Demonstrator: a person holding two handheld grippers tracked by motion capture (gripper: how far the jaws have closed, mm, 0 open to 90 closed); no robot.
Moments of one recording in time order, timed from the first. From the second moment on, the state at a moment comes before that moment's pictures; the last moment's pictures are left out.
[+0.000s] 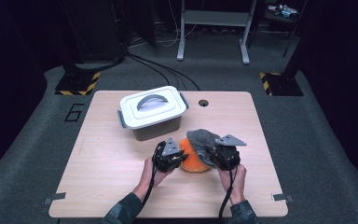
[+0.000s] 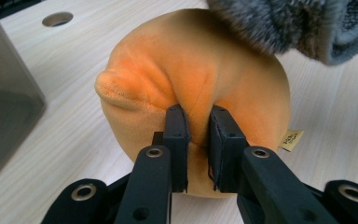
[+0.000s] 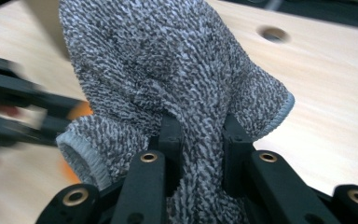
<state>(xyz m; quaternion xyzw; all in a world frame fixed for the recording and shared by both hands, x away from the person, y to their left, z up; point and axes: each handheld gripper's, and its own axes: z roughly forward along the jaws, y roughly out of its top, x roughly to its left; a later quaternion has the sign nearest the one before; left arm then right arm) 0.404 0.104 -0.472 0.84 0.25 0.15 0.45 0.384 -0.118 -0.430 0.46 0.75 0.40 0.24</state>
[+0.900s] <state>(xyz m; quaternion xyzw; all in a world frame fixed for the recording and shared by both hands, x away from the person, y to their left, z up) 0.404 0.113 -0.474 0.83 0.27 0.14 0.47 0.407 -0.131 -0.470 0.50 0.76 0.33 0.25</state>
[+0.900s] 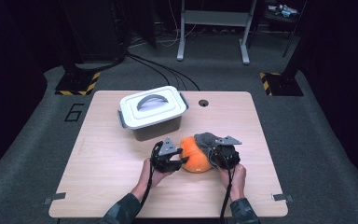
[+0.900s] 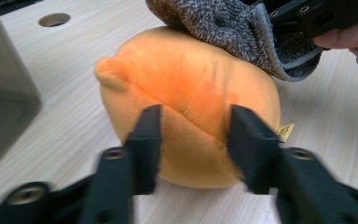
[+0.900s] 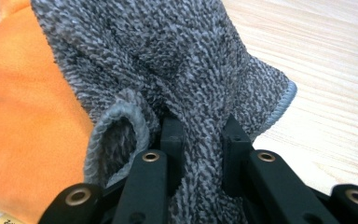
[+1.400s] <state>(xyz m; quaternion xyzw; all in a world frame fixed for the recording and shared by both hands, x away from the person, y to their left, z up) 0.405 0.109 -0.481 0.84 0.27 0.13 0.45 0.390 -0.098 -0.435 0.45 0.77 0.38 0.26</state>
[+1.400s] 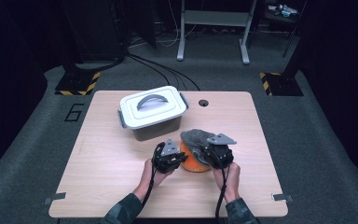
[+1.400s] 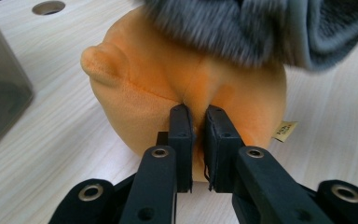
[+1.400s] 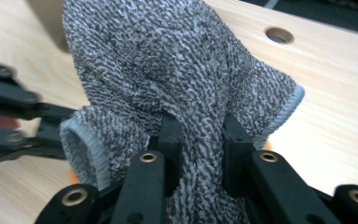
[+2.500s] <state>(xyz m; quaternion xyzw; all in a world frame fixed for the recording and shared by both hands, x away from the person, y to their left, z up) 0.410 0.094 -0.467 0.84 0.27 0.15 0.44 0.409 -0.151 -0.463 0.52 0.74 0.34 0.25</state>
